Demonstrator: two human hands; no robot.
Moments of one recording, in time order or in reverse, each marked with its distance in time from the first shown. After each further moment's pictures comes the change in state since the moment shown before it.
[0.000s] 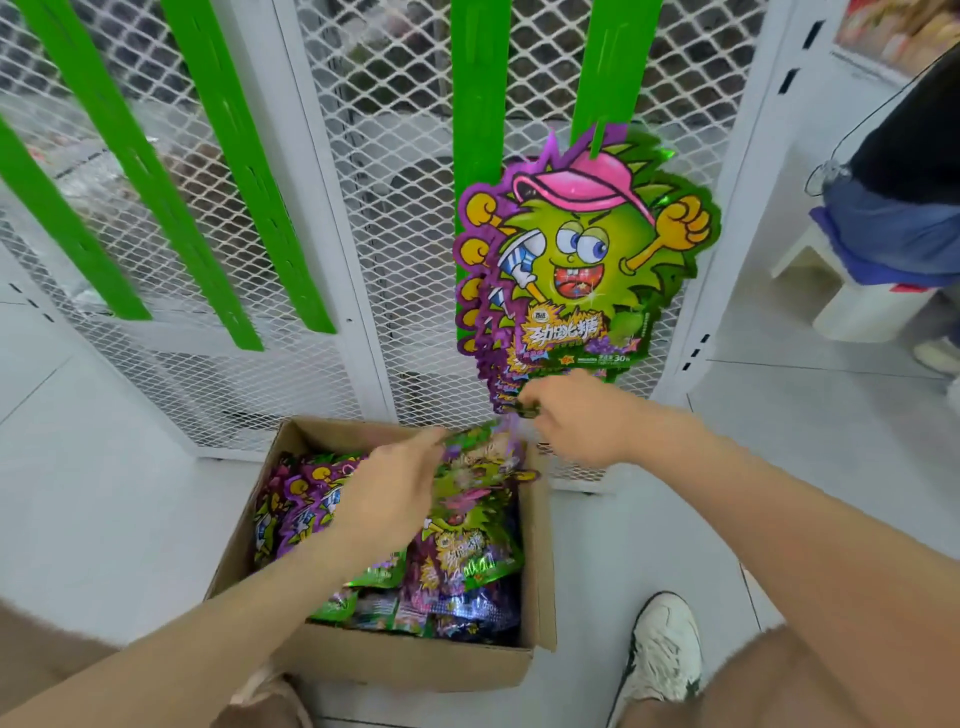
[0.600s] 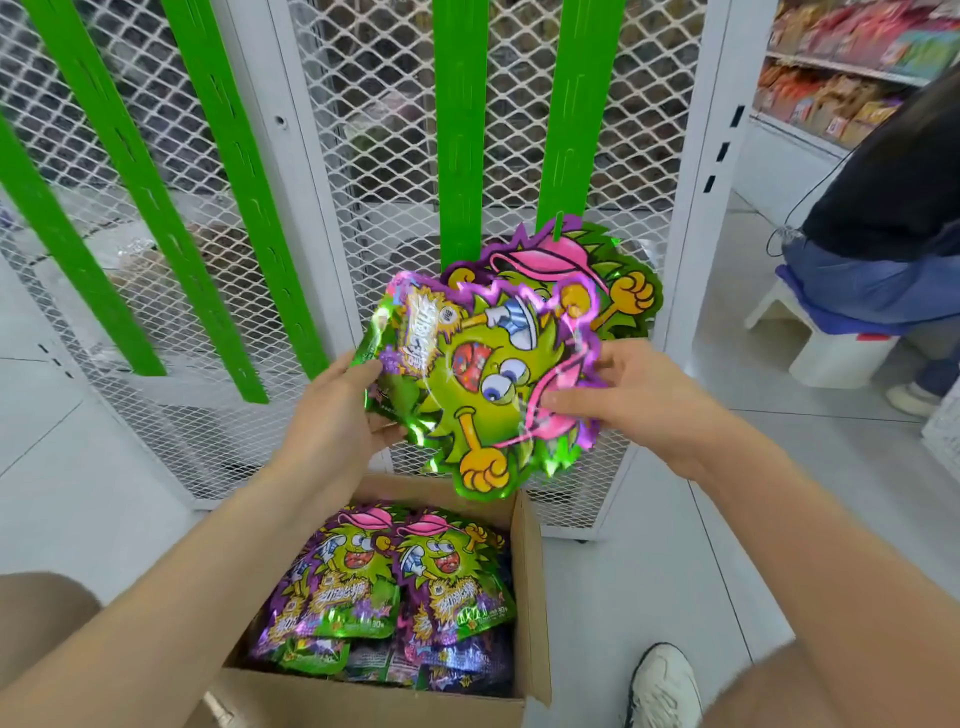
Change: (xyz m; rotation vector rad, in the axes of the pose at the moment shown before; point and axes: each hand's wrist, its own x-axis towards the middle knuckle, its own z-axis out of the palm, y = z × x) left_hand 0.022 0.082 -0.137 -1.287 0.279 -0.458; right_hand -0.082 -0.002 -0.074 1.097 0.398 -0.009
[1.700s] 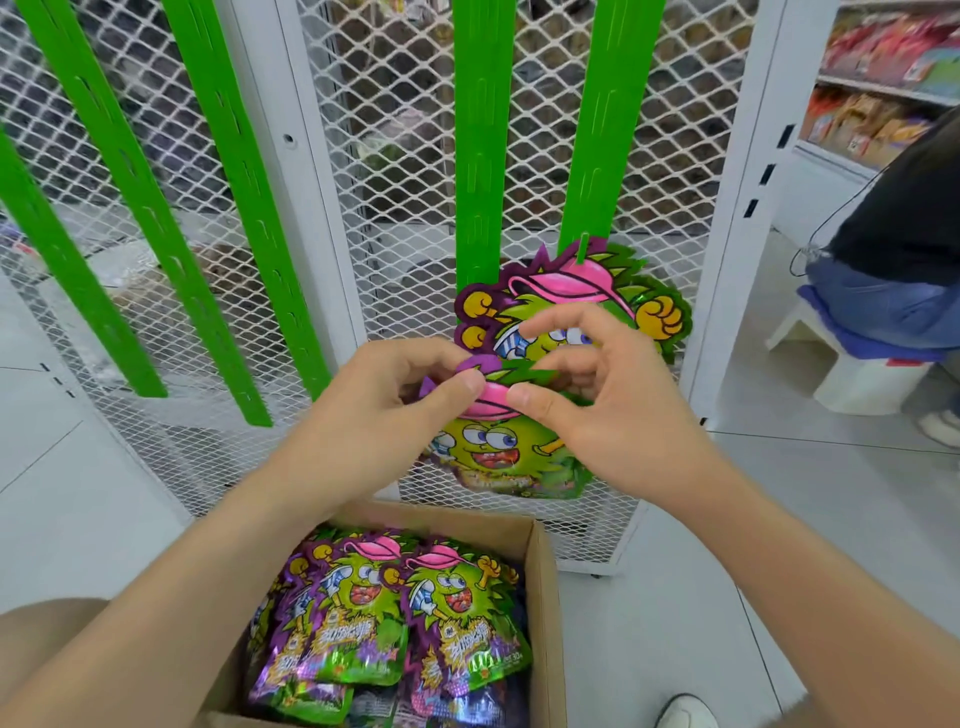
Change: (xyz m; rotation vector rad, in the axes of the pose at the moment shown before) left_hand -0.006 0.037 0.010 0.624 -0.441 0.495; right_hand 0.019 -0.022 0.032 -0.106 0.104 -0.432
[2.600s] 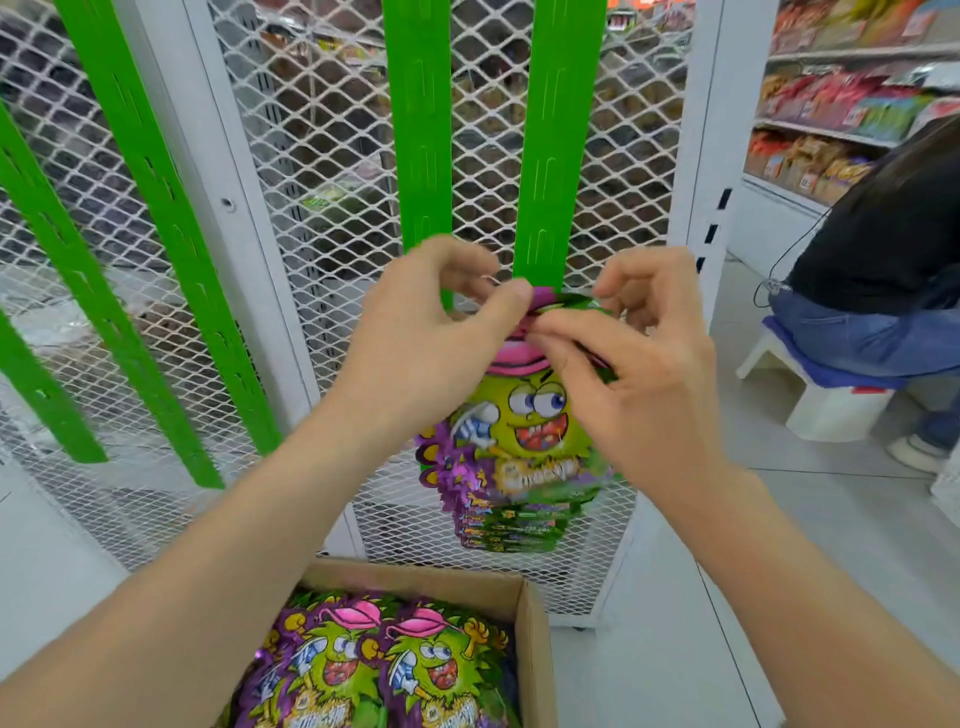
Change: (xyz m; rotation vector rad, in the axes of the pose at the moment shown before) left_hand 0.083 0.072 0.030 0.092 0.303 0.149; right_hand 0.042 0.007 -0.051 -0.659 0.525 -0.606
